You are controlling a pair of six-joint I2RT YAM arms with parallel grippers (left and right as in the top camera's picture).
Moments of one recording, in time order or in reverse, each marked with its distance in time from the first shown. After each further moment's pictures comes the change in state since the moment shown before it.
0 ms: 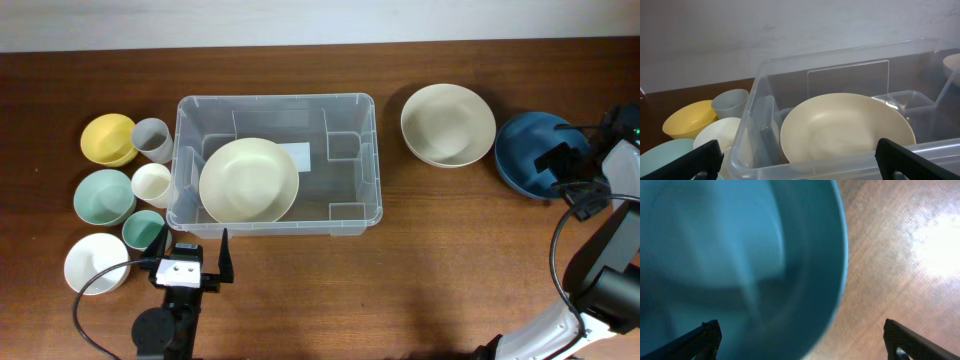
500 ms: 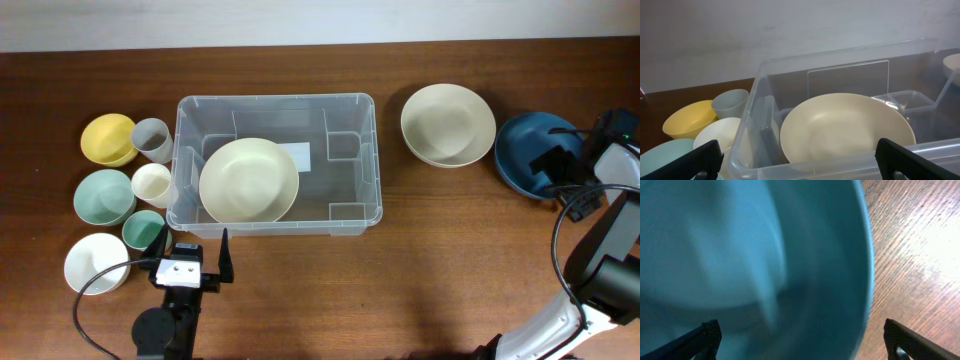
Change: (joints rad) left arm 0.000 0.000 0.000 0.000 0.000 0.000; right arm 0.000 0.054 -0.032 0.091 -0.005 0.000
